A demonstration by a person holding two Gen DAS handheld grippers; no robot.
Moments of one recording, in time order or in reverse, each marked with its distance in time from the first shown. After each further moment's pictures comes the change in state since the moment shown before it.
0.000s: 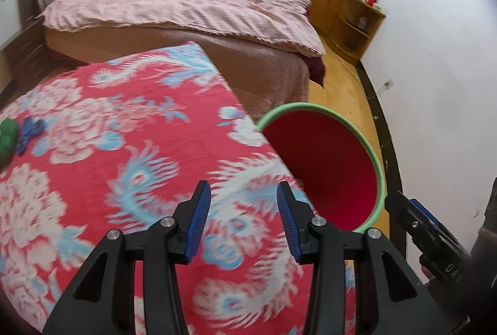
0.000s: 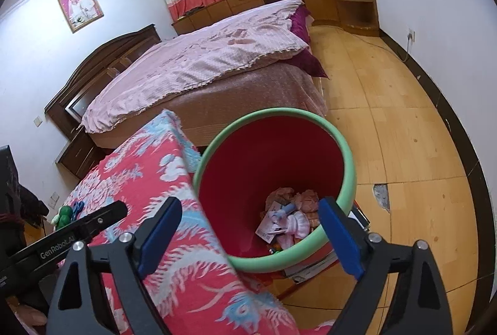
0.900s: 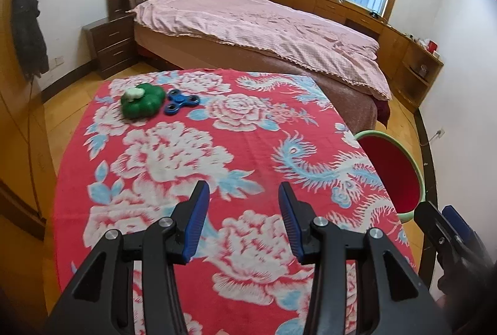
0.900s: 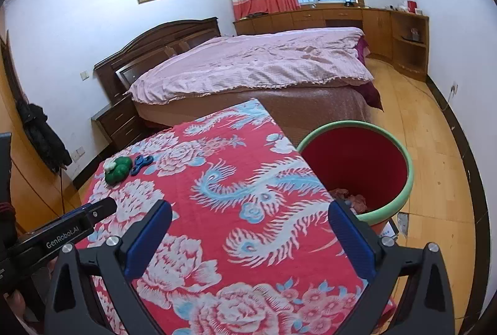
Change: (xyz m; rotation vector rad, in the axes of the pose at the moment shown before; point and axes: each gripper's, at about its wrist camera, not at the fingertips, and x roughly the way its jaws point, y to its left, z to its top) left arm -0.135 0.102 -0.074 -0.189 -0.155 0.274; right arm -0.072 0.132 -0.066 -0.255 -0.053 0.123
